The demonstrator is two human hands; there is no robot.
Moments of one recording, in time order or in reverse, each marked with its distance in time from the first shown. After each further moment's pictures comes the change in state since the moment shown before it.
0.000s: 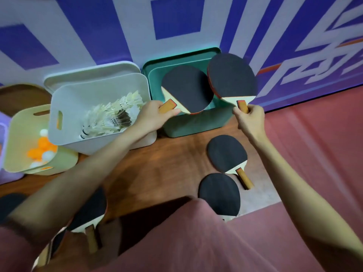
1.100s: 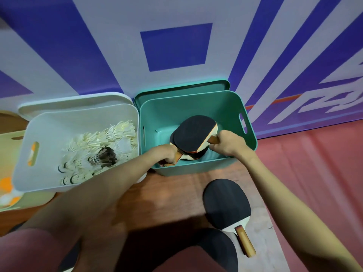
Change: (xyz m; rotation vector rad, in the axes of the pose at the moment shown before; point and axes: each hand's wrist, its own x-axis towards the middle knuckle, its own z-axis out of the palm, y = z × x) left_hand 0.154 -0.014 0.089 0.642 -0.673 -0.266; right_hand 0.150 -0.008 0.075 -0.849 -0.658 -0.146
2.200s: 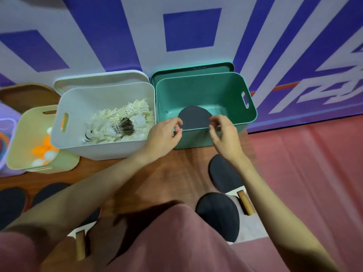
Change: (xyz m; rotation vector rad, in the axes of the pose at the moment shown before) left_hand -0.119 -0.036 0.067 -0.301 1.063 0.462; right_hand -0.104 -0.029 0.066 0.477 0.674 -0.457
